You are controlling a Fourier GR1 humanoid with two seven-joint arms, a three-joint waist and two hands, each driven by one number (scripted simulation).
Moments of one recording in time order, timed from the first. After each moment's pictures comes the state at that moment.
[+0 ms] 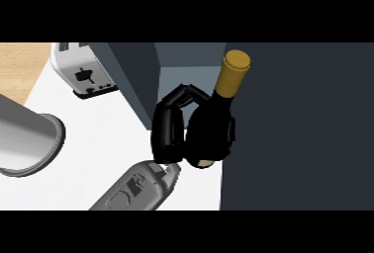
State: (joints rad) left arm -0.52 0.00 -0.57 -1.45 0.29 0.83 -0.15; right arm -0.07 -0.15 -0.08 -2.40 -0.32 0.19 0.58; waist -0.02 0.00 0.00
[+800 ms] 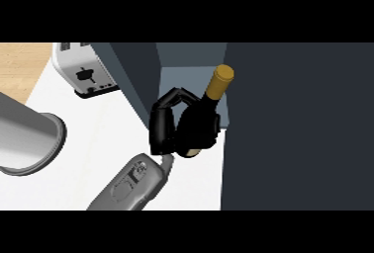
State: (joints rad) left arm -0.51 0.00 -0.52 -1.24 0.29 0.78 -0.34; right arm -0.09 -0.17 -0.11 -2.39 -0.33 0.19 0.59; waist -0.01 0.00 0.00
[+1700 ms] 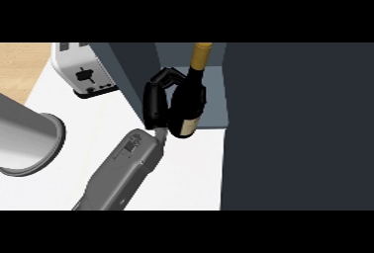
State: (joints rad) left arm -0.66 0.00 -0.36 -1.00 0.41 0.66 -0.40; right arm -0.08 -0.16 -0.11 -2.39 -0.35 0.19 0.59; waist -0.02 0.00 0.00
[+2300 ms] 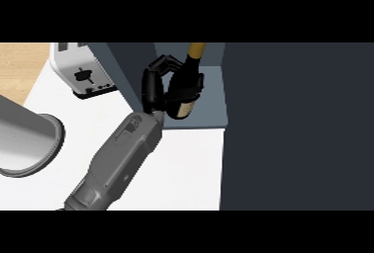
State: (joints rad) left arm -0.81 0.00 -0.26 -0.75 0.41 0.61 -0.46; right arm -0.08 -0.14 -0.08 -2.39 -0.35 0.19 0.59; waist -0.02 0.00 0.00
